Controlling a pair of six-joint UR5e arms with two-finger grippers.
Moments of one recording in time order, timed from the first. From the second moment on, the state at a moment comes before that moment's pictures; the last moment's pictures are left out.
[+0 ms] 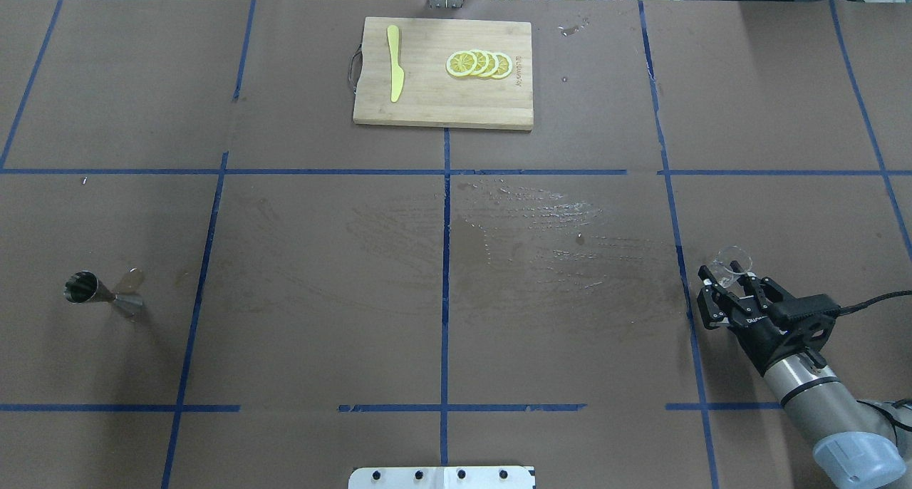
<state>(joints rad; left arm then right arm) -1.43 -1.36 -1.73 -2.22 -2.31 -0.21 0.09 -1.77 1.60 -0.26 0.57 1.15</state>
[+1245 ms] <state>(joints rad) -1.43 -1.36 -1.75 -2.22 -2.31 -0.23 0.07 -1.74 1.57 -0.26 0.55 1.14</state>
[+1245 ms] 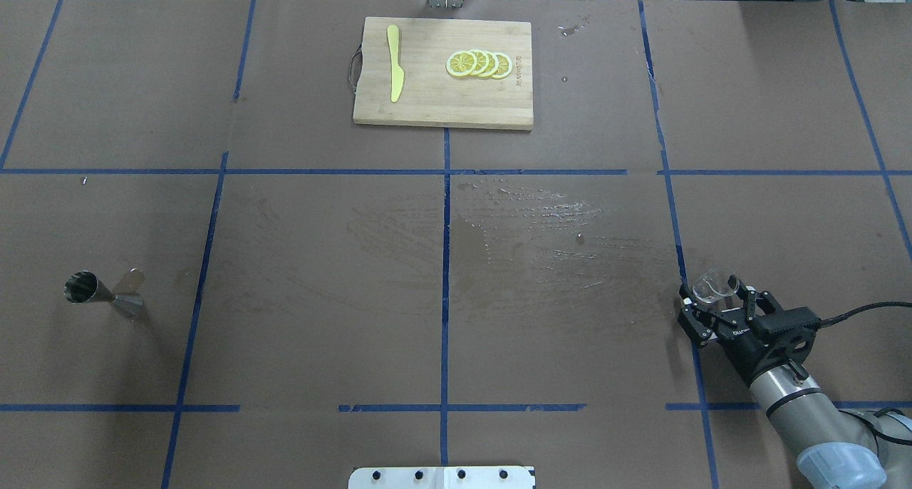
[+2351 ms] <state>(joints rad) -1.43 -1.35 -1.75 -2.23 -2.30 -0.27 0.18 -2.20 1.85 -0.12 1.12 1.10</state>
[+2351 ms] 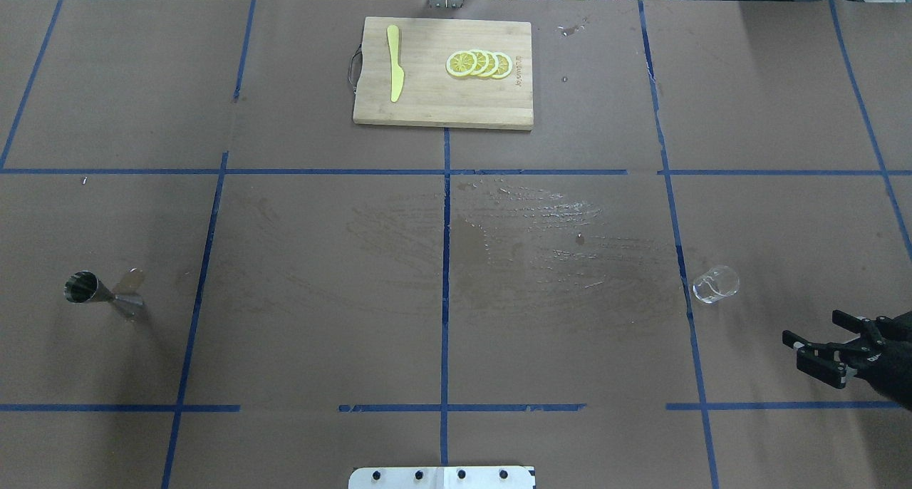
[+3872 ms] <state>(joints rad) -1.41 -1.29 -1.73 -2.17 -2.39 -0.25 1.52 -1.62 1.81 -1.80 2.37 -0.25</state>
